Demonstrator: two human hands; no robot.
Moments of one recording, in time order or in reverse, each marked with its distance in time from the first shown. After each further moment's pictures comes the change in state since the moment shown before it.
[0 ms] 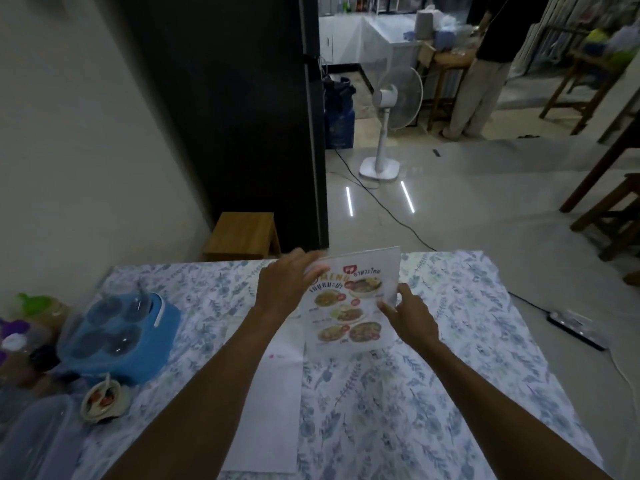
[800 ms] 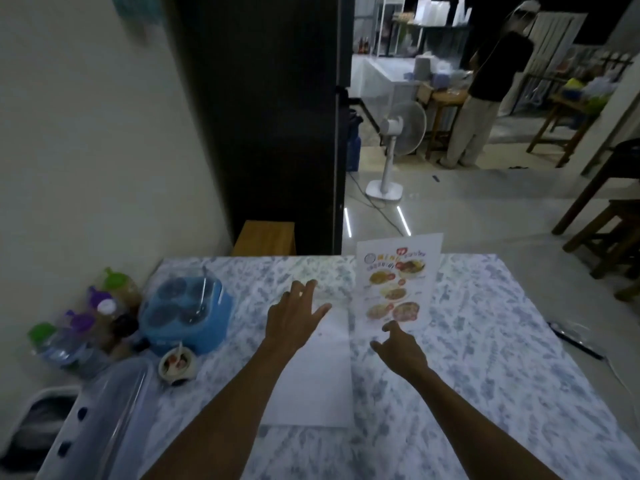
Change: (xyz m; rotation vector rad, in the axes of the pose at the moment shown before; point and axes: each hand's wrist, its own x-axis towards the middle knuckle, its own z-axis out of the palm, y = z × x) left_hand -0.150 -0.071 -0.055 0.056 -0.191 -0.198; right_hand -0.150 -0.077 0.092 -0.062 -0.174 0.089
